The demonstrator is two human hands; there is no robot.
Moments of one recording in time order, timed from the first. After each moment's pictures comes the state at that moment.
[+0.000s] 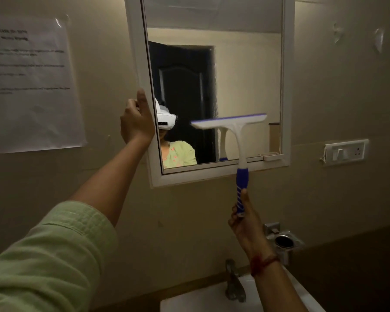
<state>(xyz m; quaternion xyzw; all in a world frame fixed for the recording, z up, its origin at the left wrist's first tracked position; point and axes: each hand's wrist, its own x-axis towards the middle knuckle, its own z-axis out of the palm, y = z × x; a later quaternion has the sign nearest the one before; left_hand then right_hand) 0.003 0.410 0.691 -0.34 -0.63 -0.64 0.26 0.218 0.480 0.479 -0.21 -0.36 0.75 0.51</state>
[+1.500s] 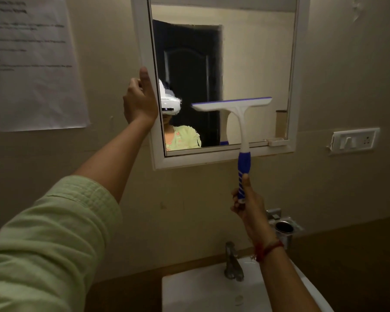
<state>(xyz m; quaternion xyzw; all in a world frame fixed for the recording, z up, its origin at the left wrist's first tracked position) 0.005 0.409 0.692 -0.34 -0.64 -0.65 0.25 0.221 0.487 0.468 -0.28 -0.50 0.64 0.51</state>
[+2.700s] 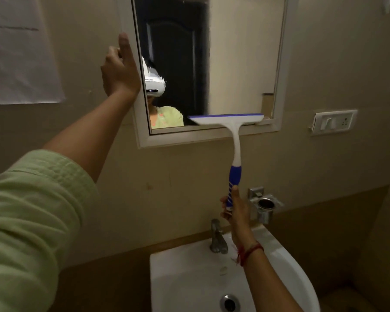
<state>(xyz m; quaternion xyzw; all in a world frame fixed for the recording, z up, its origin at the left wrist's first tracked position) 0.009 0.404 0.695 -0.35 -0.62 -0.66 0.24 0.226 0.474 0.400 -0.36 -0.45 0.62 0.54</state>
